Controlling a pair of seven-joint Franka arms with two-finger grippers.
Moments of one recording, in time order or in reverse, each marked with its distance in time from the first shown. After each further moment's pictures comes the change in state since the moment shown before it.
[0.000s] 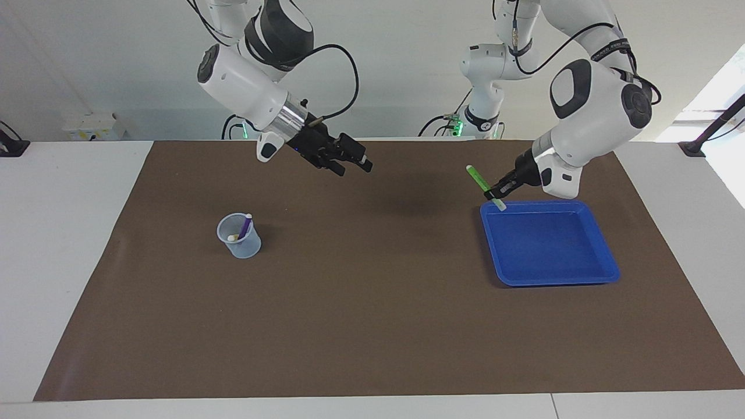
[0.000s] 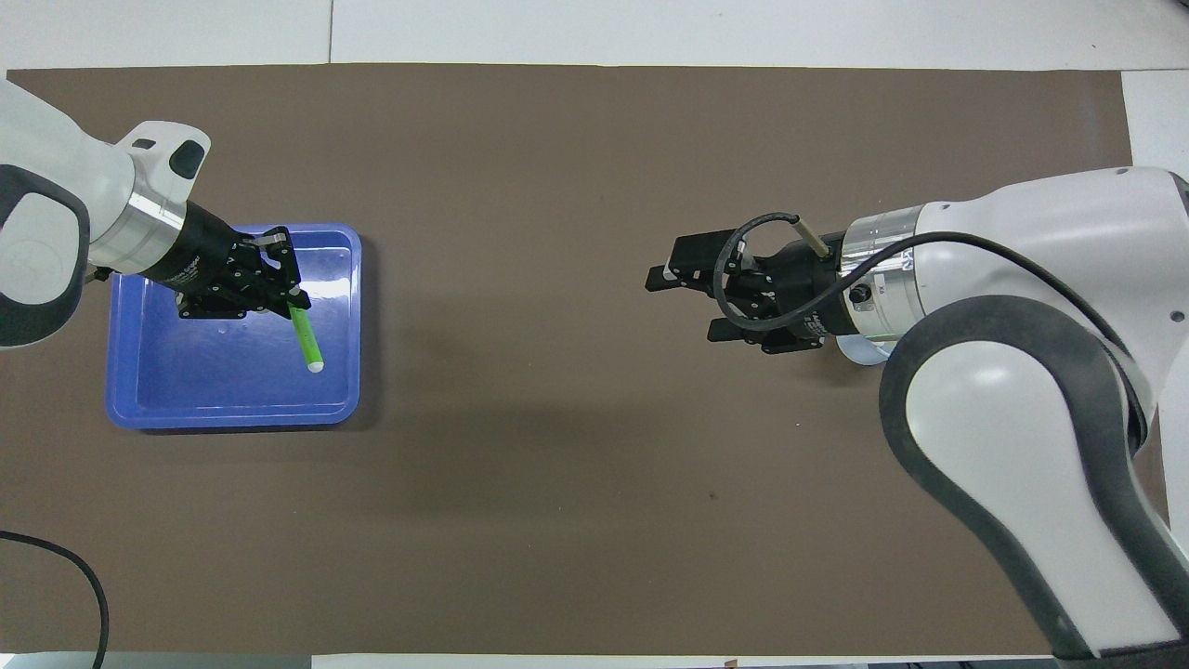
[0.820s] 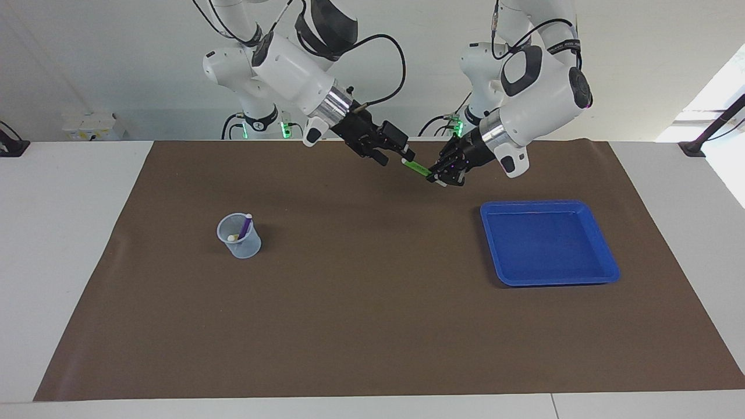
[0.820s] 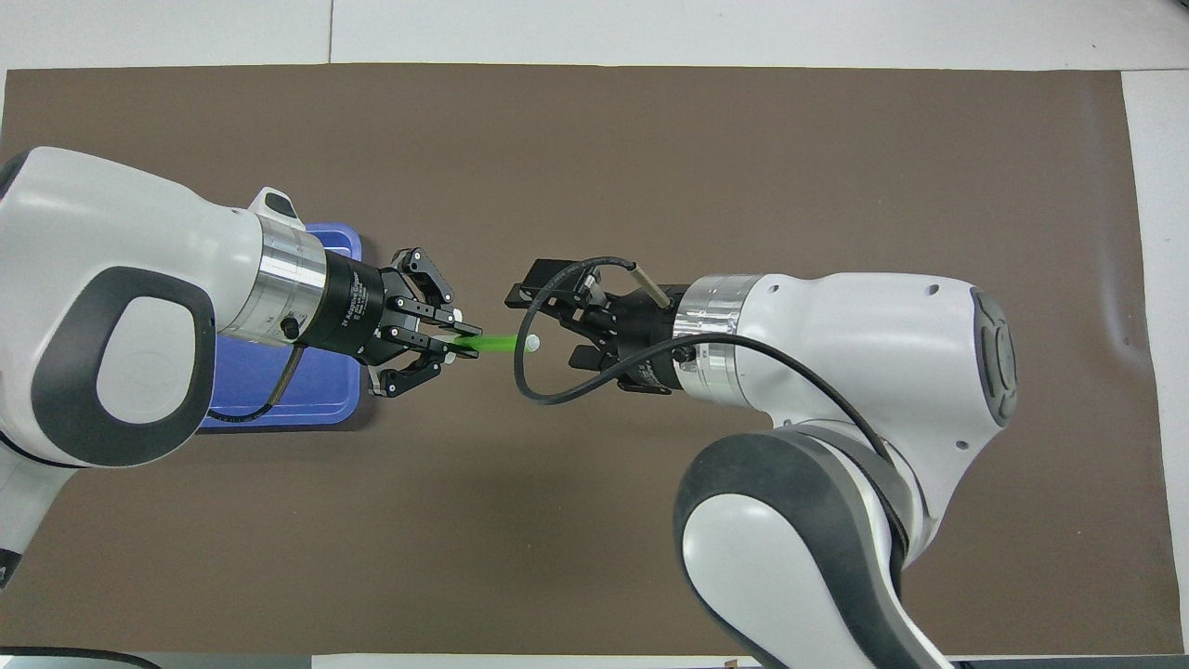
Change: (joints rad) left arm -0.127 -0.100 0.004 -0.172 -0.266 0.209 -0.627; right arm 0.181 0.009 0.002 -0.032 0.066 0.234 0.135
